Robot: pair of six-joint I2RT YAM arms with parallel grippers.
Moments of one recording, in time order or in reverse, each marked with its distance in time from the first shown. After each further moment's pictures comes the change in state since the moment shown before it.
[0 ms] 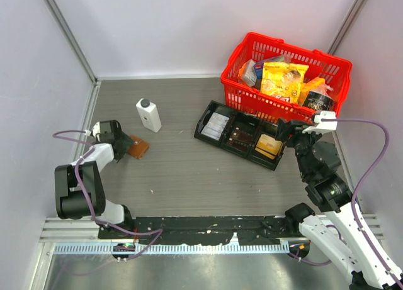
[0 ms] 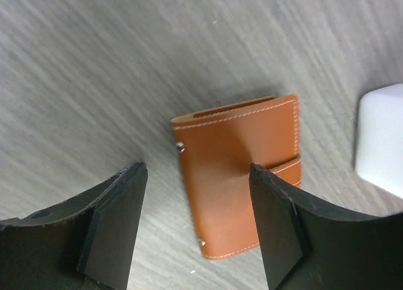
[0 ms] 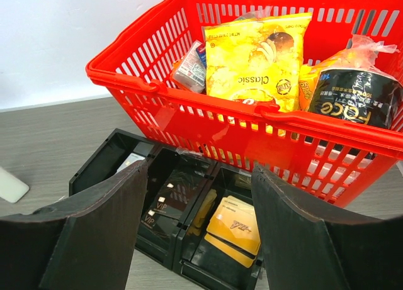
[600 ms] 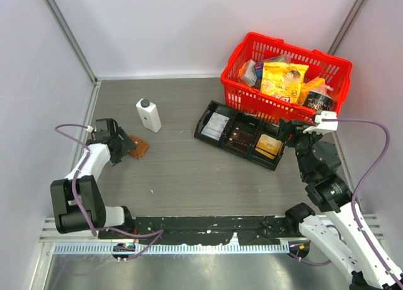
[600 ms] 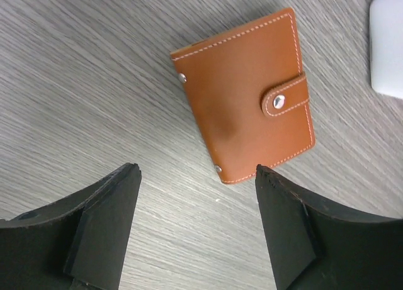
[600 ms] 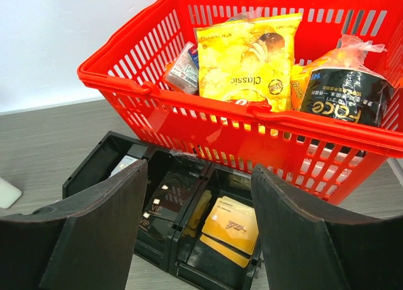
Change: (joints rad) left arm 0.000 -0.113 0.068 -0.263 0.120 0.188; right arm 0.000 0.000 0.001 0.000 0.026 -0.003
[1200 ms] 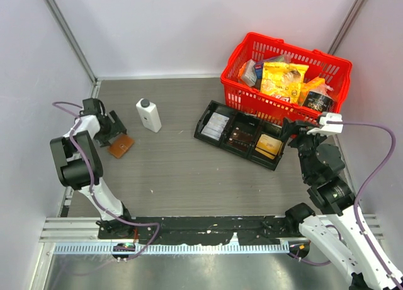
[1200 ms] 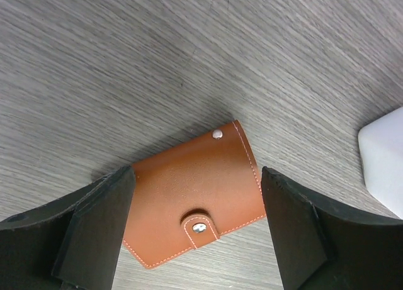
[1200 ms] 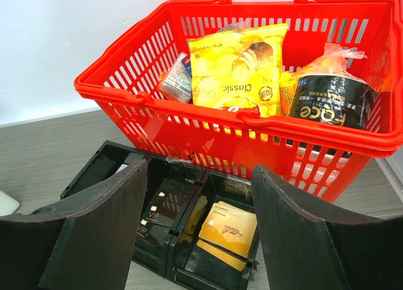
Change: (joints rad) left arm 0.144 0.483 0.439 -0.042 0.099 0.234; right arm 0.000 -0.029 0.008 -0.006 0.030 -0.006
